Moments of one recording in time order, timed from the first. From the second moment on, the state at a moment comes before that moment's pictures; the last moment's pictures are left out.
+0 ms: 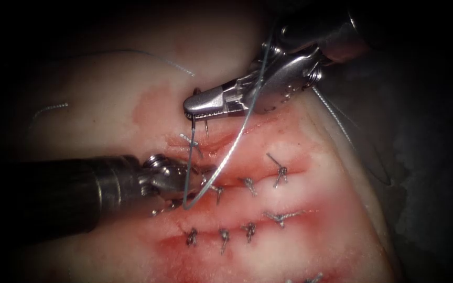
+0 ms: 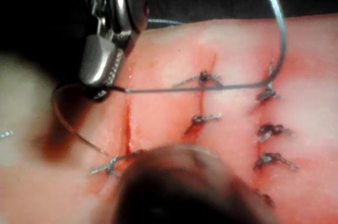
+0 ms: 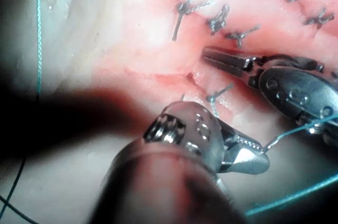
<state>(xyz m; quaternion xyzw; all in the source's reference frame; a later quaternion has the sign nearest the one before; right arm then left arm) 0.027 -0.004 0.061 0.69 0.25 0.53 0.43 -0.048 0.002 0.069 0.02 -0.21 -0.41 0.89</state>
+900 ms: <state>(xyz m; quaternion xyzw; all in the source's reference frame) 0.027 -0.004 0.061 0.69 0.25 0.51 0.46 -0.048 0.002 0.068 0.02 -0.21 -0.41 0.89</state>
